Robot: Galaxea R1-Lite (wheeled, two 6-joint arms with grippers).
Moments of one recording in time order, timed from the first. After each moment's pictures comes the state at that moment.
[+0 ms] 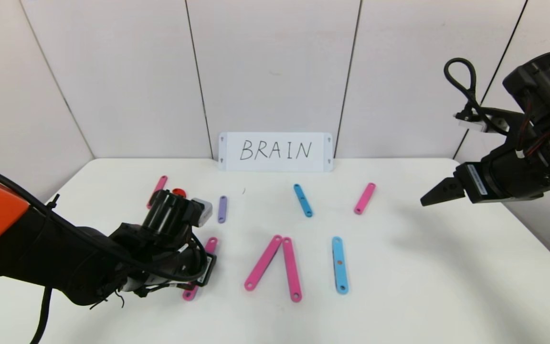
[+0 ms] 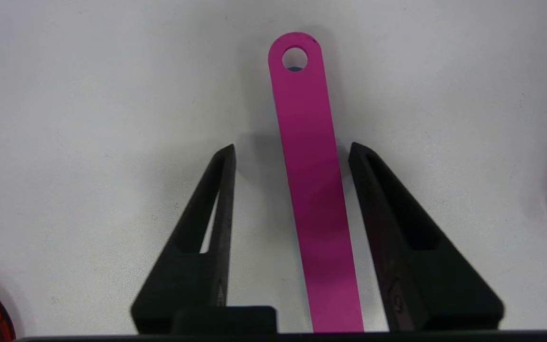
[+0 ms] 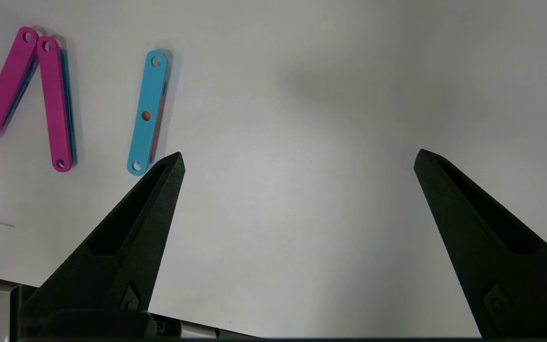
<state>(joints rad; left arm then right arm) -0.49 1.85 -0.73 -0.29 0.15 -0.07 0.18 1.67 -1.47 0.79 0.10 0.08</state>
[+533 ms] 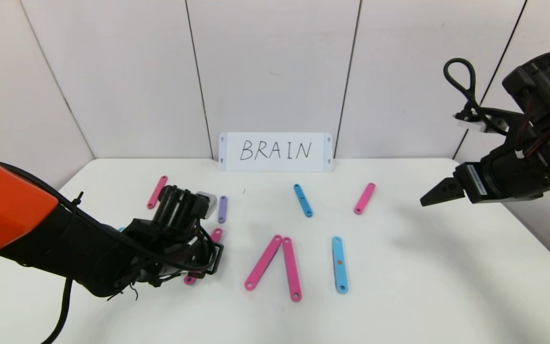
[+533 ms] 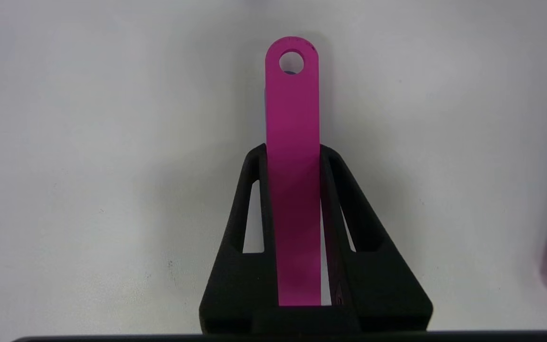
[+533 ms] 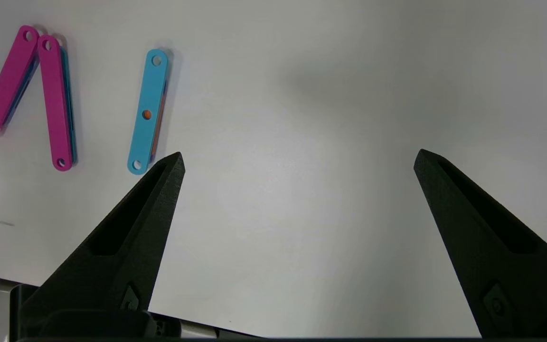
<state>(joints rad) -0.49 1.92 -0.78 -0.37 0.16 -0.10 0.18 1.67 -1.47 0.79 0.10 0.08</state>
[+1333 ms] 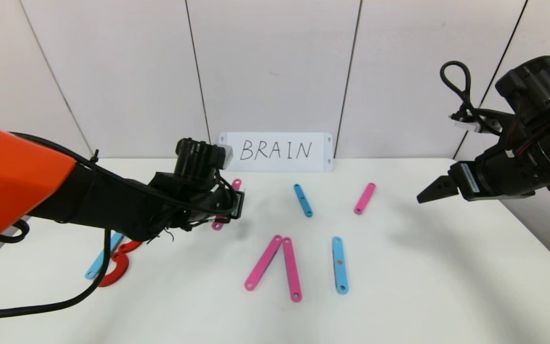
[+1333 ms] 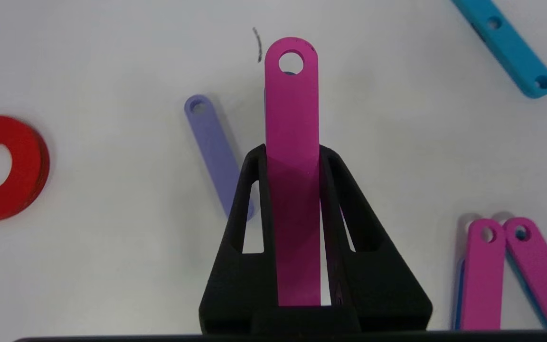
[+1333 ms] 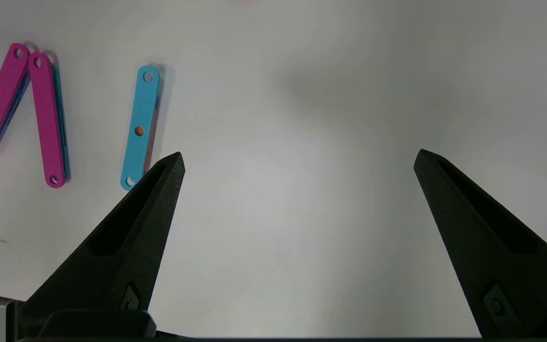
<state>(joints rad) -0.50 1.99 -1.13 -0.33 0.16 -0.10 0.16 1.70 -1.47 0.75 0.10 0.07</state>
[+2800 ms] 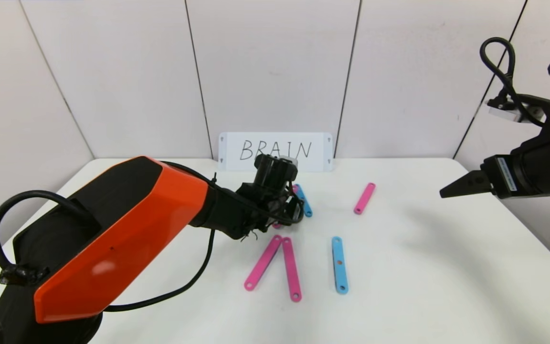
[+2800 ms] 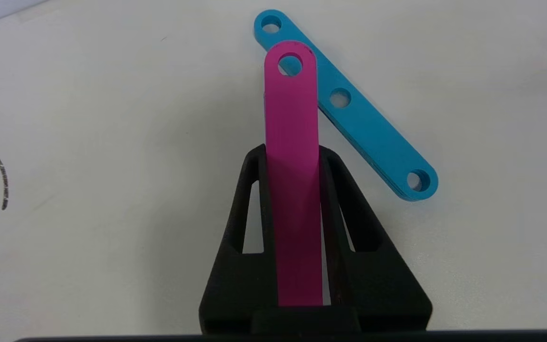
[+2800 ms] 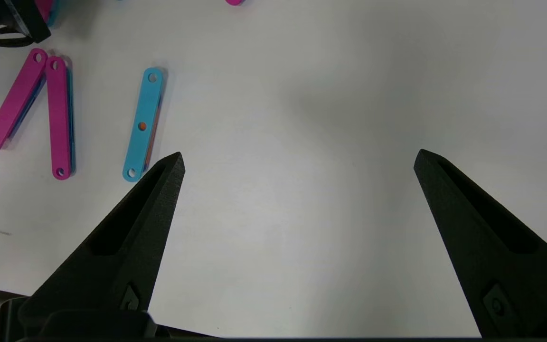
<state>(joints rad) -0.65 2.37 -1.58 -0.30 0.17 -0.08 0.13 1.57 -1.41 0.74 0.11 0.04</state>
